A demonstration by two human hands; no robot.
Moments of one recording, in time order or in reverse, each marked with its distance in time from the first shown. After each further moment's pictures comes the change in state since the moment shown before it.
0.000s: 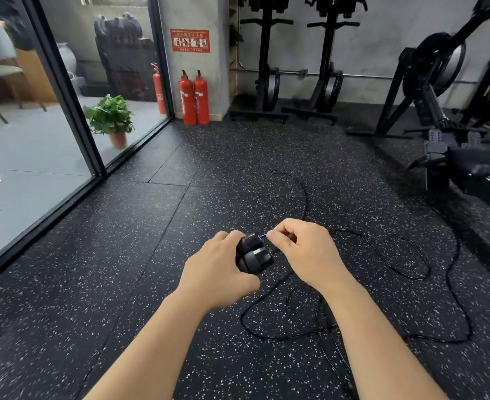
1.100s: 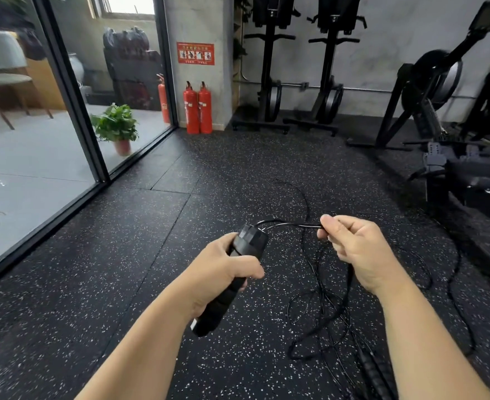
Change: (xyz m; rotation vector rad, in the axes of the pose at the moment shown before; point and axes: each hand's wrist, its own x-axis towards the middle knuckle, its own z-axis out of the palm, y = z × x) left_hand -0.011 0.001 -0.023 -0.956 -0.206 -0.111; right_hand -0.005 0.015 -0.053 0.641 0.051 0.207
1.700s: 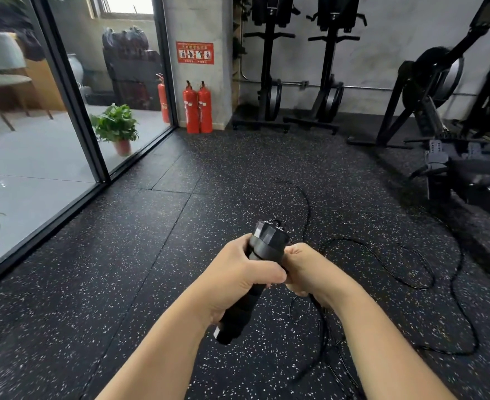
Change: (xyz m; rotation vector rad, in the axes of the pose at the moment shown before) left_hand 0.001 0.003 0.019 0.010 -0.053 0.076; right_hand -0.007 0.003 0.064 -0.219 -0.406 0.292
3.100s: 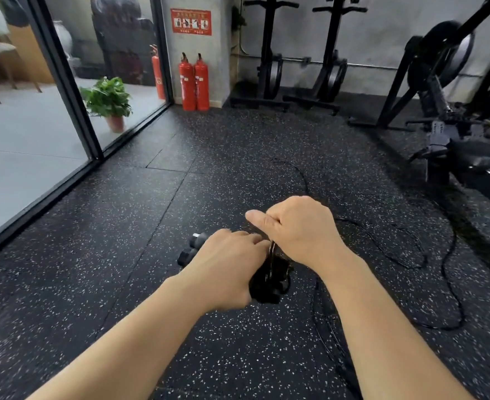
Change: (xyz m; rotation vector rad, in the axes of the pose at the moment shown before) left_hand 0.003 -0.029 -0.002 1.456 -0.047 0.505; right_hand -0.002 -0.020 0.003 -0.823 0.396 -0.437
